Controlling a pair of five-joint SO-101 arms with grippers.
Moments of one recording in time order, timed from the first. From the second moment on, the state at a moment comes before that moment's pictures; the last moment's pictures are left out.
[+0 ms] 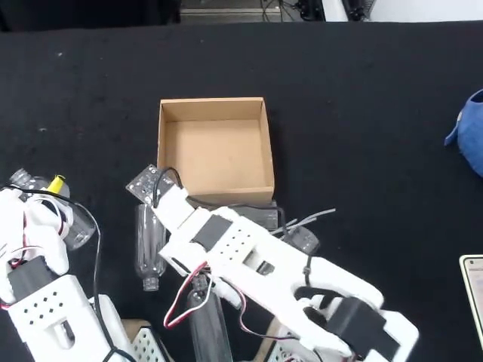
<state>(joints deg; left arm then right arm) -38.1 -73.0 67.6 48.2 11.5 -52.5 -15.3 46.1 49.1 -5.6</state>
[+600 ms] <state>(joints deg) -38.1 -73.0 68.6 48.0 11.5 -48.9 -13.9 46.1 43.1 -5.7</state>
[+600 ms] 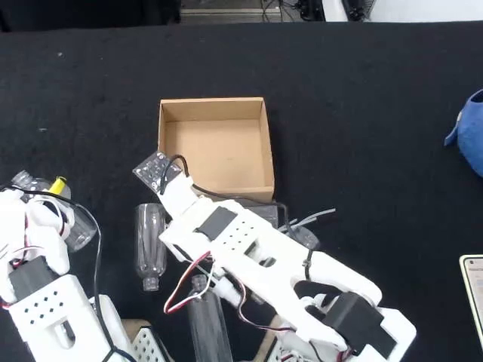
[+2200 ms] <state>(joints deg) -38.2 -73.0 68.6 48.0 11.5 -47.7 -26.9 44.5 54.7 -5.7</state>
